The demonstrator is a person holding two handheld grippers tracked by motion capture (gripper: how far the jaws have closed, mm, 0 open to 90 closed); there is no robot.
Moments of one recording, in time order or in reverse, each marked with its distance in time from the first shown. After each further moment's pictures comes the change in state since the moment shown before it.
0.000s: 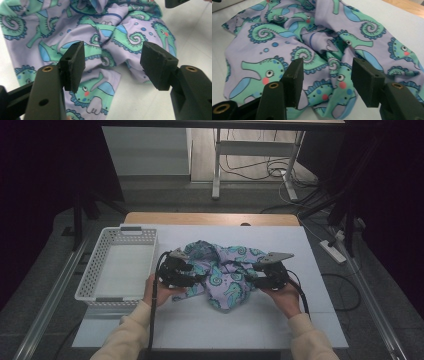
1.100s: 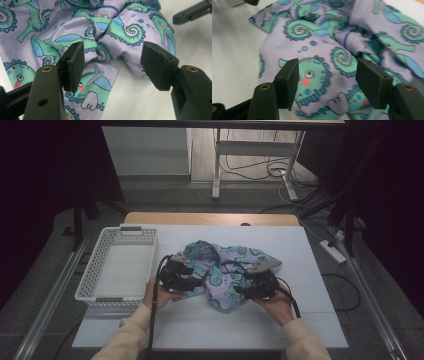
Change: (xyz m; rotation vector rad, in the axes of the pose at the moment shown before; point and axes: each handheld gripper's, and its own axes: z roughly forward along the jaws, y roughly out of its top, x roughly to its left) left arm -0.003 -0.007 0.004 0.016 -0.009 0.009; right arm 0.041 0.003 0.009 0.032 0.073 -0.048
